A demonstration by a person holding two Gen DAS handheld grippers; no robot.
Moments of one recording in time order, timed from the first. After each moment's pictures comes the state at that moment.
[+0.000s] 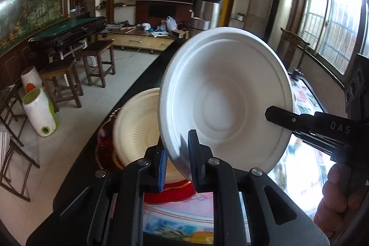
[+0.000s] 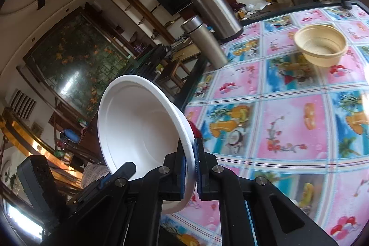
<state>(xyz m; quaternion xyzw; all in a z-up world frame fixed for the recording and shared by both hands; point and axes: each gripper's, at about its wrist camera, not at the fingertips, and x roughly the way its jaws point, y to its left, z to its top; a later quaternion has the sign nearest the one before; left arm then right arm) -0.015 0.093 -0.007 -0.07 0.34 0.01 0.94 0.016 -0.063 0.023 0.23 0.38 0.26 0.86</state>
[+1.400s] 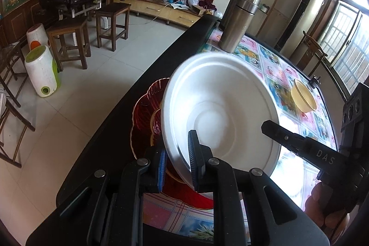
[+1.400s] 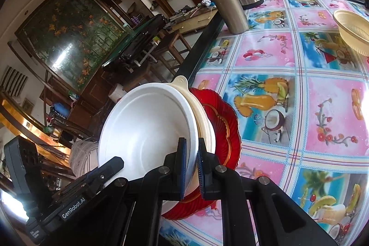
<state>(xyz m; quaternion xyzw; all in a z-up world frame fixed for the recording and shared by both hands) 0.011 0.161 -0.046 -0.15 0.42 0.03 0.89 0.047 0.031 -0.028 0.17 0.44 0.25 0.84</state>
